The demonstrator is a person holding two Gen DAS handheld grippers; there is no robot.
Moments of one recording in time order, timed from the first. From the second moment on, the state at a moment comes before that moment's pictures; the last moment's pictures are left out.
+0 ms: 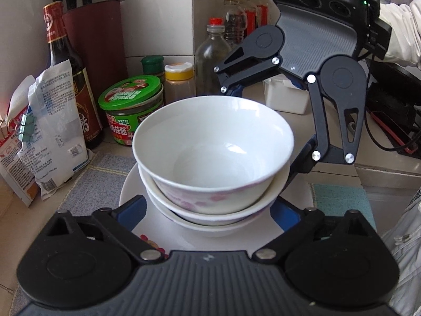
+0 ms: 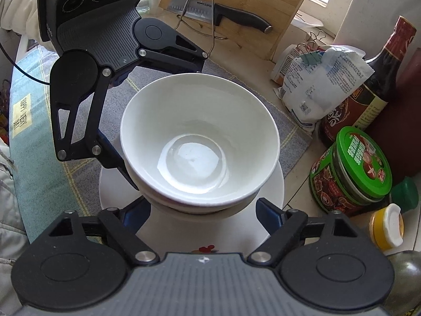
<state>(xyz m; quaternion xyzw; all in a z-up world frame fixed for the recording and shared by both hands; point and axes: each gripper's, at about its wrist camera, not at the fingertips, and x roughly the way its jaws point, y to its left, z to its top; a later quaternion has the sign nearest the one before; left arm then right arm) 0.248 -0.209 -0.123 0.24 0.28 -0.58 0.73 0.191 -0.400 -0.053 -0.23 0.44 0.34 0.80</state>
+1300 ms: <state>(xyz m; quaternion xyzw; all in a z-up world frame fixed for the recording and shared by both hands) 0.134 -0.105 -0.046 0.12 0.35 -0.28 0.89 0.039 -0.327 -0.004 0.13 0.42 -0.16 0.88</state>
